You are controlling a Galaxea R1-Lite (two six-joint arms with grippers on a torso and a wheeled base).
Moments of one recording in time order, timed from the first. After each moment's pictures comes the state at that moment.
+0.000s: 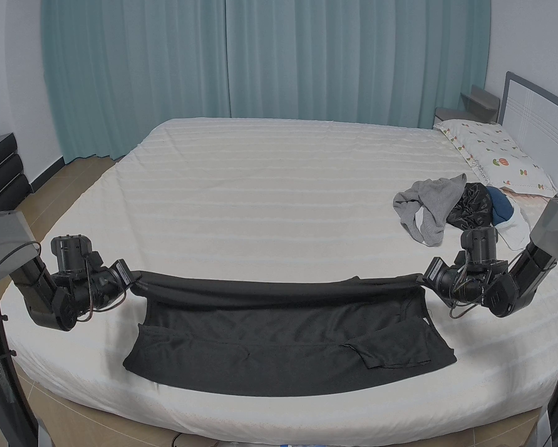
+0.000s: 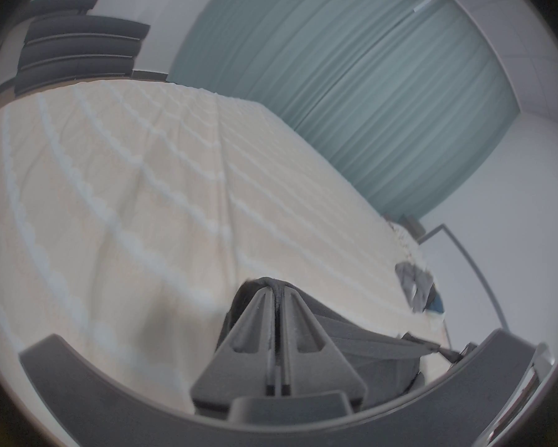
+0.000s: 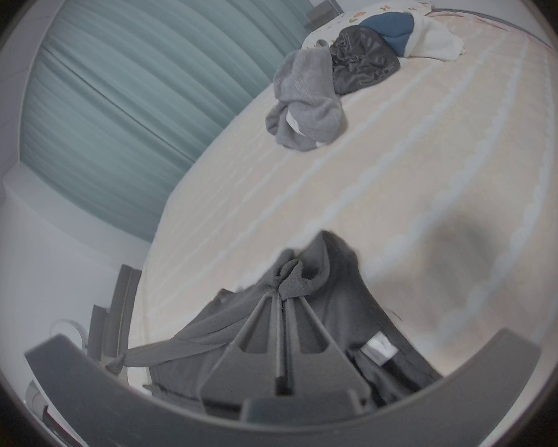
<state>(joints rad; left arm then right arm) 0.11 2.18 -0.71 -0.96 -0.32 -0.58 0.12 2.16 -0.78 -0.77 0.12 0.78</state>
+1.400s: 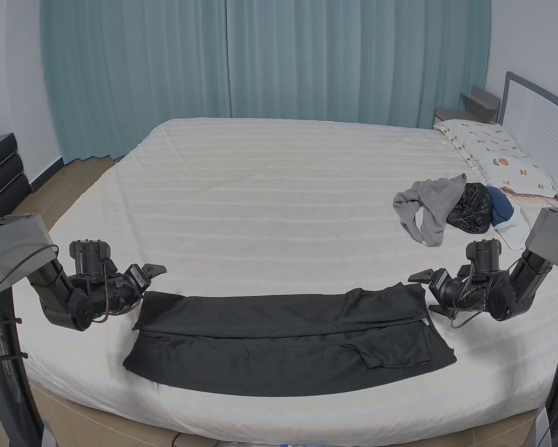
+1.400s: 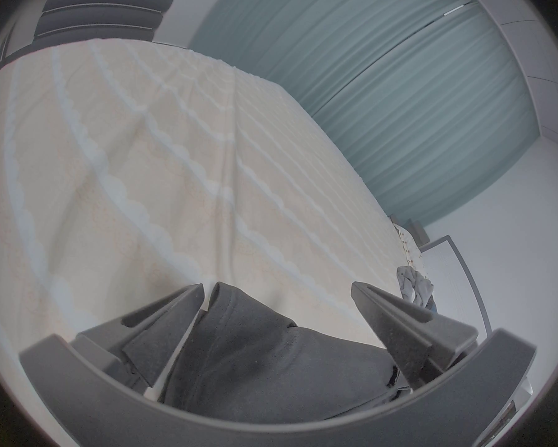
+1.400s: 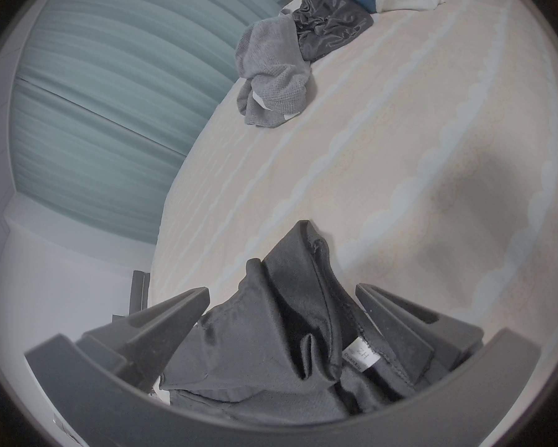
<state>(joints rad) 0.04 2.25 -0.77 -0.90 -0.29 -0.72 0.04 2.25 -0.78 -0.79 0.28 0.84</state>
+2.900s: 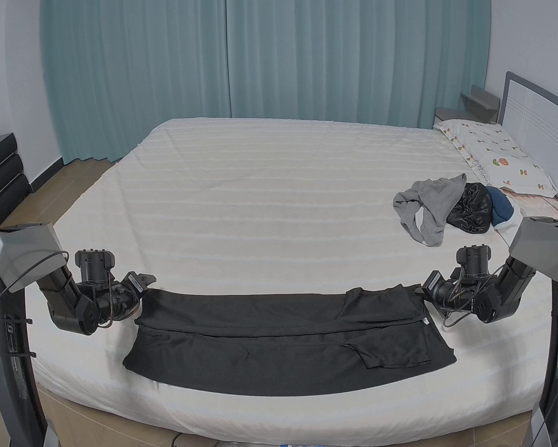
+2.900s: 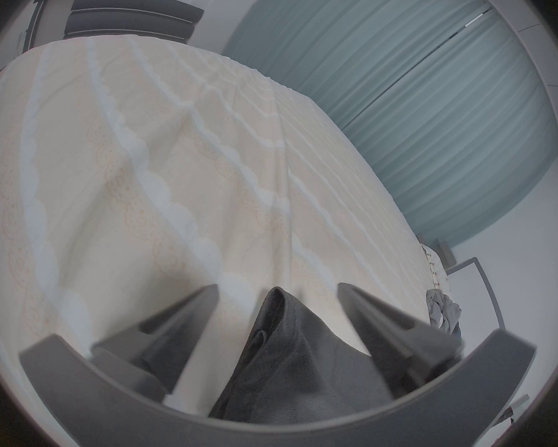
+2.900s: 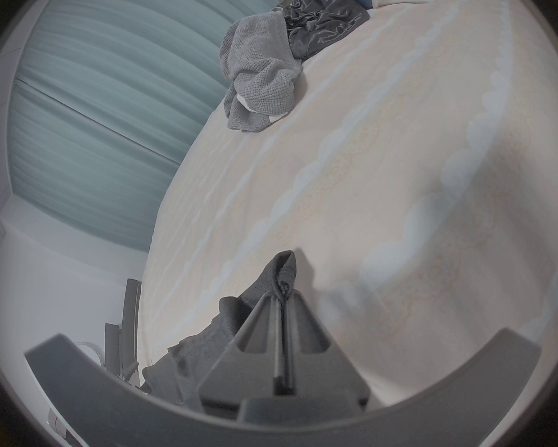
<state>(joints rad) 0.06 2.35 -0.81 -0.93 -0.15 -0.77 0.03 2.39 -0.88 -0.85 0.24 0.84</state>
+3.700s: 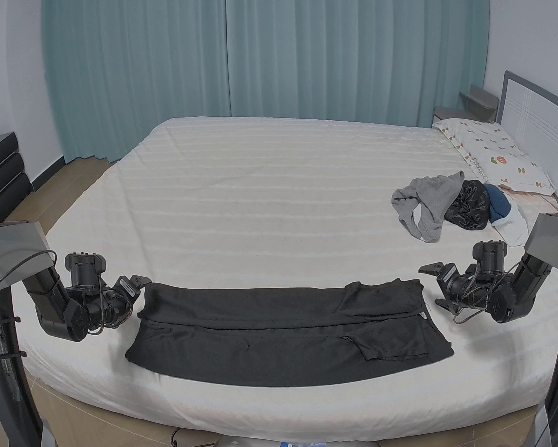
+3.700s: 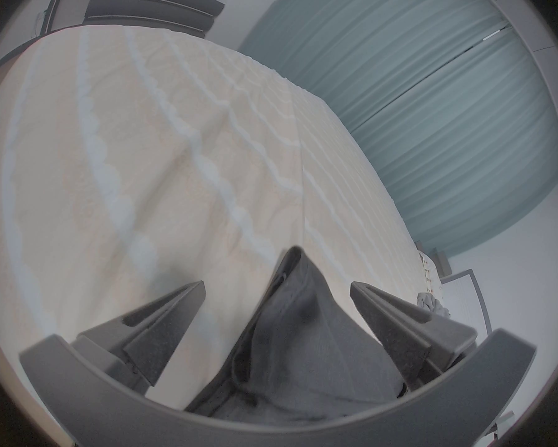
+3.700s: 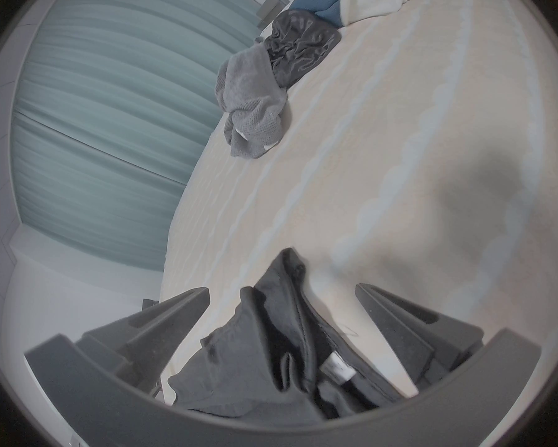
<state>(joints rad) 0.07 2.26 -0.68 -0.94 -0.16 -0.84 -0.01 2.30 -0.78 -0.92 0.25 0.94</state>
